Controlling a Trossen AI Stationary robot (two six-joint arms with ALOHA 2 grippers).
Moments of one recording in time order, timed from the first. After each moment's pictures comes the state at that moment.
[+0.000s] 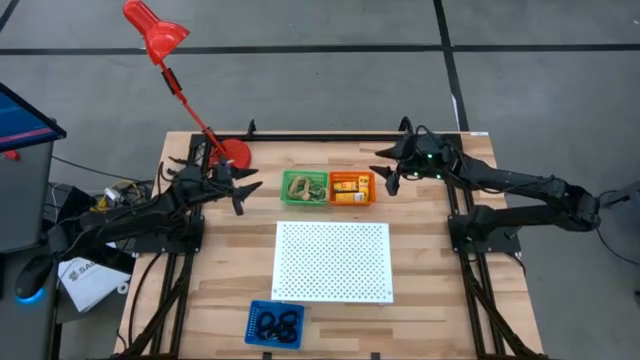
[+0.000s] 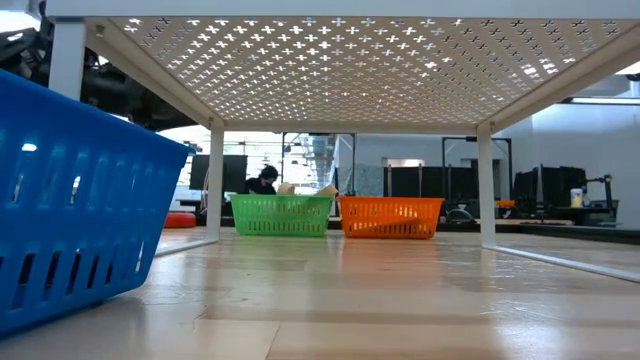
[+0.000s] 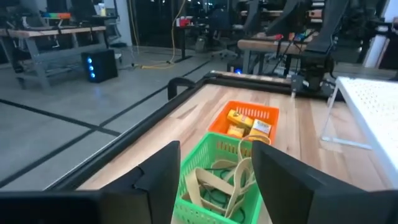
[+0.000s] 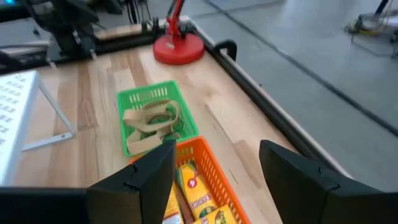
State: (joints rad) left arm 0.52 0.58 0.09 0.41 0.11 0.02; right arm -0.47 1.02 0.65 -0.03 -0.07 -0.02
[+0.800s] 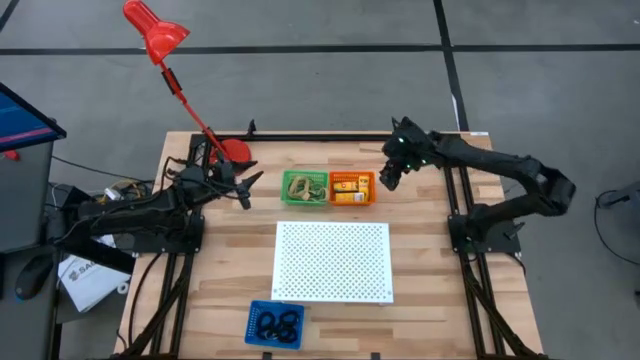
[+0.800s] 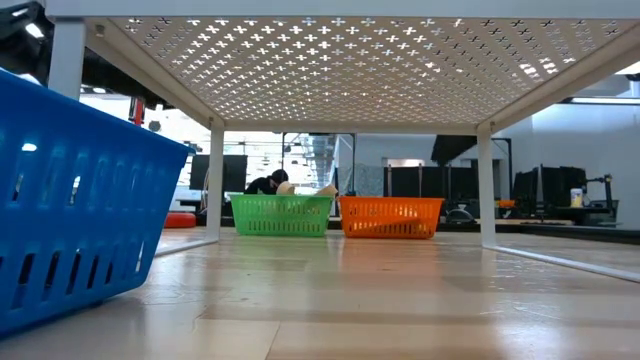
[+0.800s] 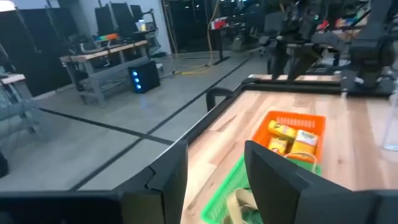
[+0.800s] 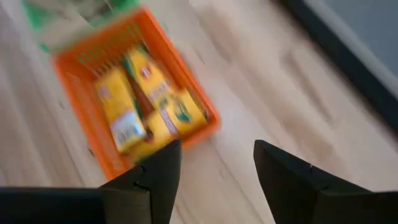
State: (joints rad) left arm 0.36 0.63 0.20 0.37 -0.22 0.14; right arm -0.61 1.30 0.90 -0.58 -0.06 0.00
